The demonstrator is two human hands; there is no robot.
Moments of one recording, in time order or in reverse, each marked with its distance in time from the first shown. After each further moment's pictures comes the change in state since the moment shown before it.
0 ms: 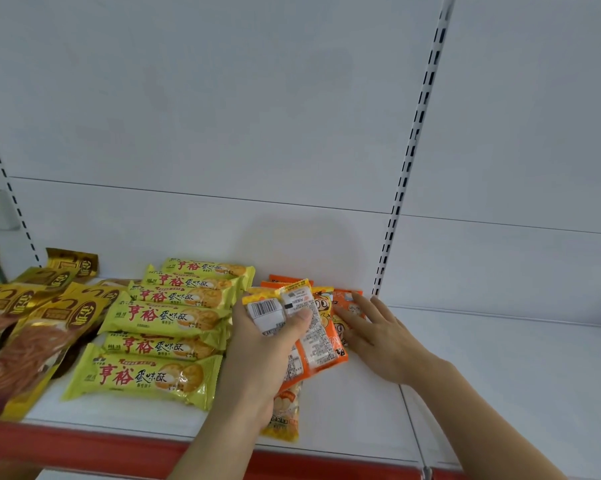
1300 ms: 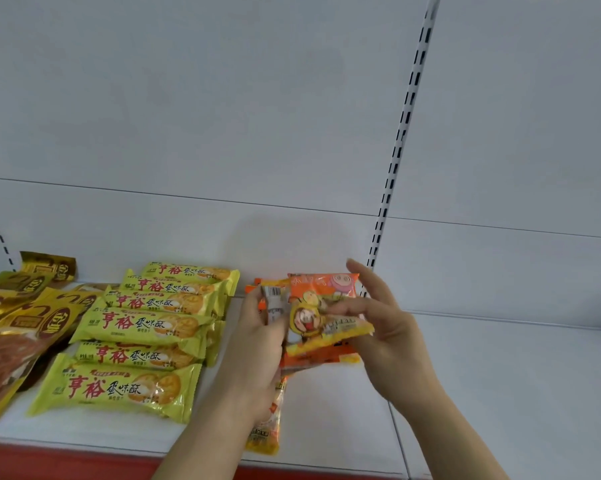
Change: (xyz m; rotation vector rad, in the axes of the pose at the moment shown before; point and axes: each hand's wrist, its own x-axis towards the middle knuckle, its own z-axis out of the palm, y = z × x) left_hand 0.013 0.001 0.020 -0.102 -0.224 -0.057; right_hand -0.065 -0.067 -0.048 1.106 0.556 -0.236
